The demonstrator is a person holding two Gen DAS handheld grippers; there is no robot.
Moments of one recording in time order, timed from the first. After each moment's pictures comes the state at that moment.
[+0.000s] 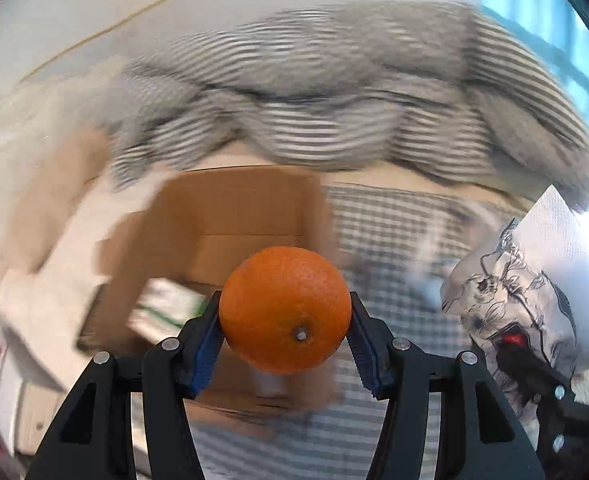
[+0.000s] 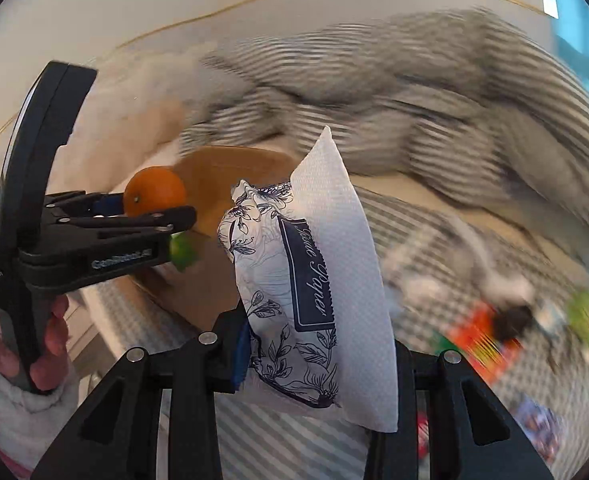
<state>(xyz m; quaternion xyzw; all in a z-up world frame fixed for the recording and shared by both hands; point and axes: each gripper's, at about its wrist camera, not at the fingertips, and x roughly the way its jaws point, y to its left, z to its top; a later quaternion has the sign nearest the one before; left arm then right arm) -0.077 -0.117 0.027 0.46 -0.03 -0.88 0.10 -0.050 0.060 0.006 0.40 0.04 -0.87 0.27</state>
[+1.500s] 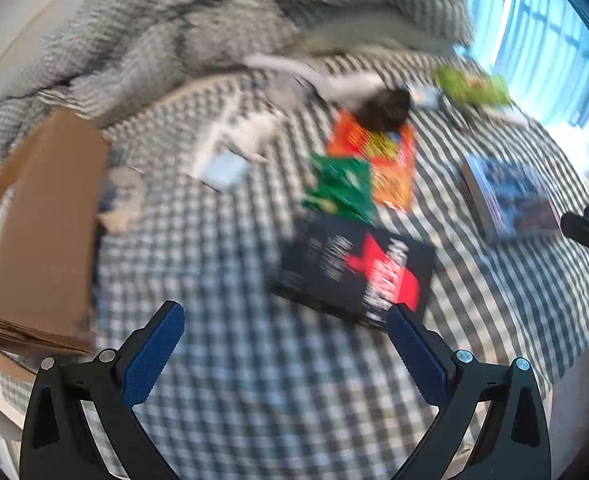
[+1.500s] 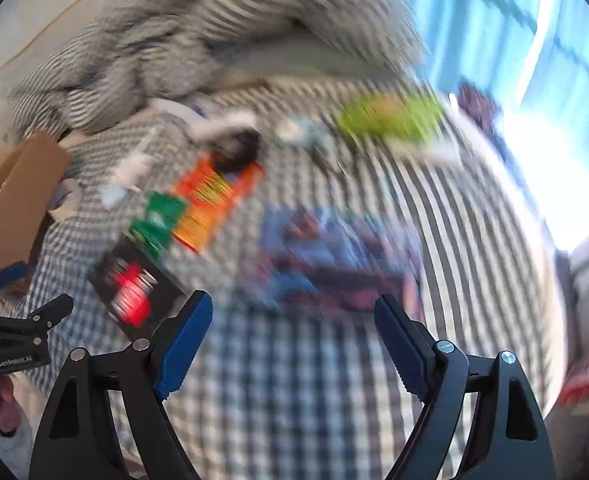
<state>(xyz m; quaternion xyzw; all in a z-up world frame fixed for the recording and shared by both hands) -0.003 0.118 -0.128 0.52 -0.13 -0.84 -0.12 0.058 0.363 -0.111 0.49 -0.08 -0.87 -0.05</state>
